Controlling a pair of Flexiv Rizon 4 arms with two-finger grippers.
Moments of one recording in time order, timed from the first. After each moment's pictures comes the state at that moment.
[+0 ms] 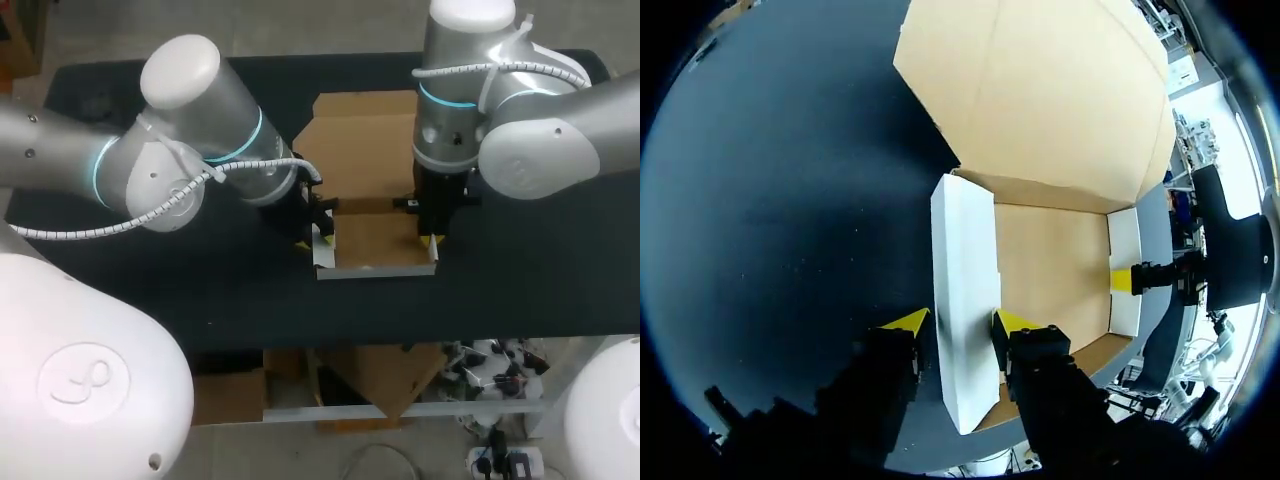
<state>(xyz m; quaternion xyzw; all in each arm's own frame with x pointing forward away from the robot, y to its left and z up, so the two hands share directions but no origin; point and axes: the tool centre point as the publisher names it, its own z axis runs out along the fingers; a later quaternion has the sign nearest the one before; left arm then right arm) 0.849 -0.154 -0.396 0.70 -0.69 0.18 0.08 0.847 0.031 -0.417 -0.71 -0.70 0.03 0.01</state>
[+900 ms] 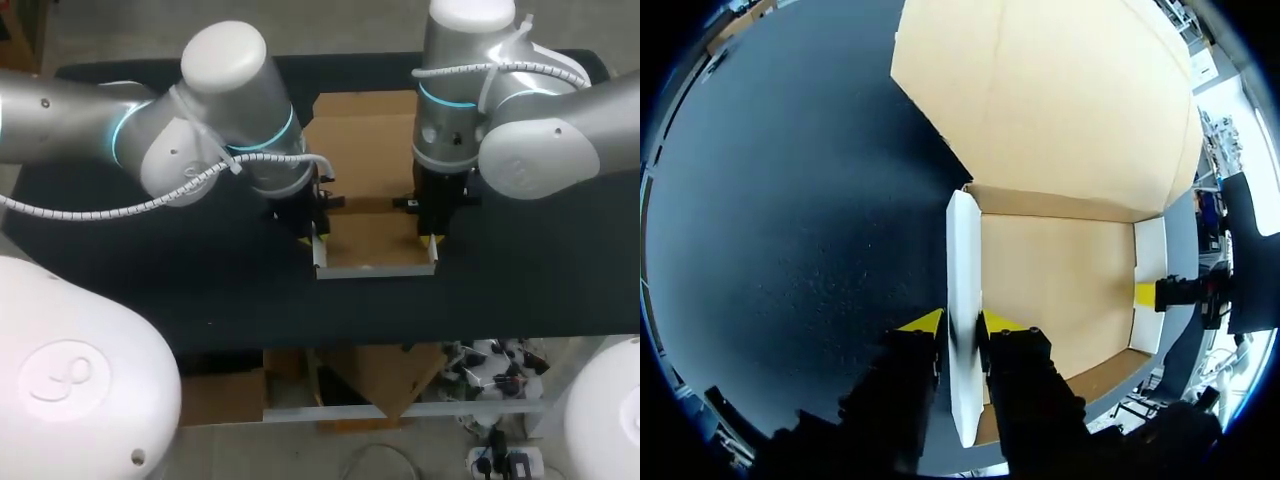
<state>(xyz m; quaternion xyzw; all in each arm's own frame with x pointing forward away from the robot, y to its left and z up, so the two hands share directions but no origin) 0.859 -0.149 -0.402 0.71 -0.69 0.13 0.03 0.847 0.031 -0.417 -0.71 -0.70 0.03 0.01</state>
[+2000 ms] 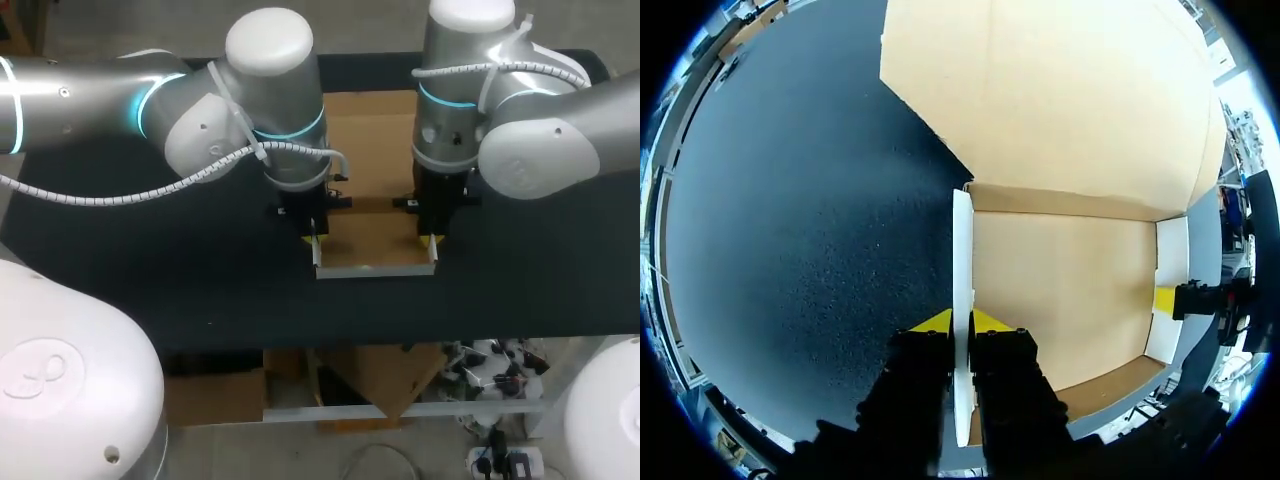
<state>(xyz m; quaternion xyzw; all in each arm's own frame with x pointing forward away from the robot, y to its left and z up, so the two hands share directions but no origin) 0.859 -0.147 -0.403 0.72 -0.69 0.08 0.00 0.847 0.032 -0.417 -0.71 -0.70 0.02 0.01</state>
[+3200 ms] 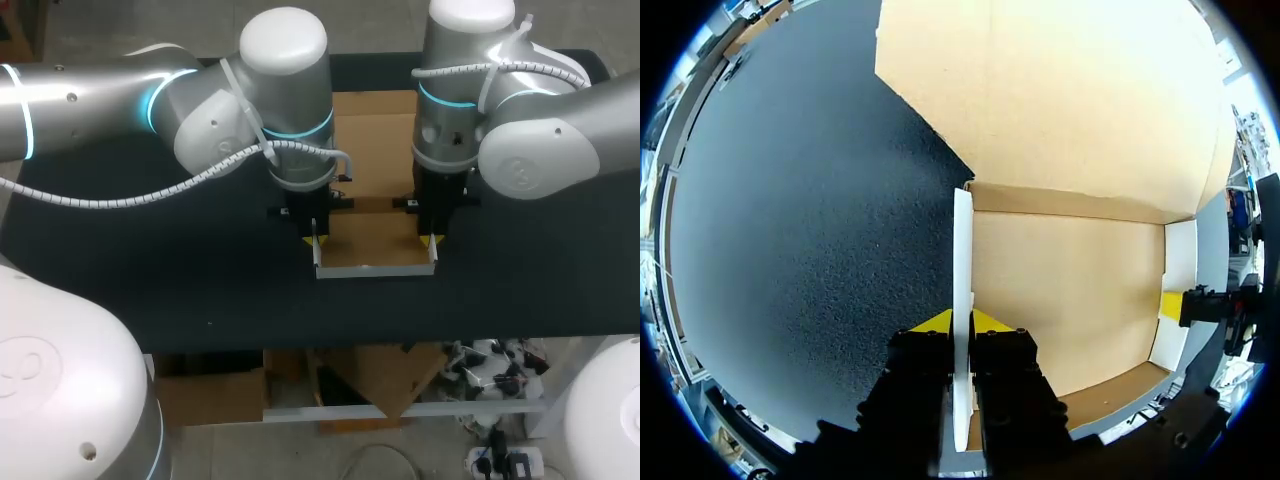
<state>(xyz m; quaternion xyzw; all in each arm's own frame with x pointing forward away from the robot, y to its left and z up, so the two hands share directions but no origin) 0.860 -0.147 -0.407 0.73 -0.68 0.06 -0.01 0.848 0.031 -0.417 -0.71 -0.70 0.02 0.01</state>
